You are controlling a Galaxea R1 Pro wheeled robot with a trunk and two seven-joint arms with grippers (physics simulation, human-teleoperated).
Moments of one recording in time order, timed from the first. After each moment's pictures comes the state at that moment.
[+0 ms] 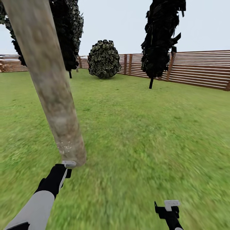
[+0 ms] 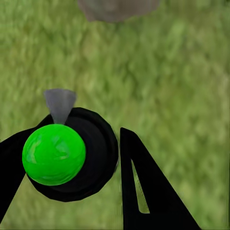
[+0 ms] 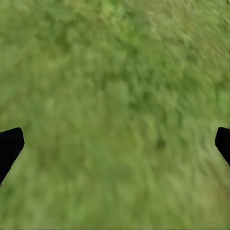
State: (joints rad) left arm -0.71 0.00 0.29 -0.68 -0.38 0.69 0.06; right arm -0.49 -0.06 -0.09 -0.08 0.19 -0.51 -0.14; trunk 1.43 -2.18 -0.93
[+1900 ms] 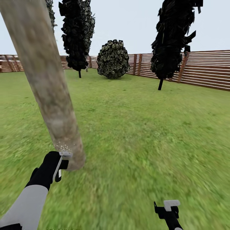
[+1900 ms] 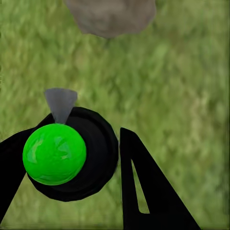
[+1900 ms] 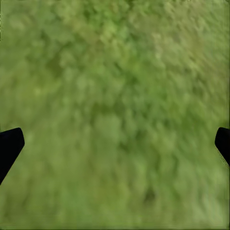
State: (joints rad) left arm -0.73 0.07 0.16 -0.91 -0.27 1.00 -0.05; right arm -0.49 -0.06 -0.08 -0.07 0.19 -0.51 -0.13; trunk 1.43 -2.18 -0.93
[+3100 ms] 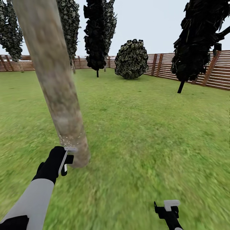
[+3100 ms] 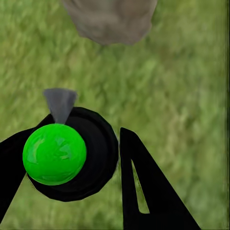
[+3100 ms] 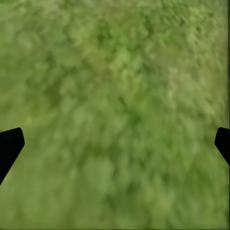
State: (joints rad) left arm -0.79 0.02 0.15 -0.89 -0.28 1.00 -0.04; right arm -0.49 -0.06 -0.08 -0.08 0.19 -0.51 -0.13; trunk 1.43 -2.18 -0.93
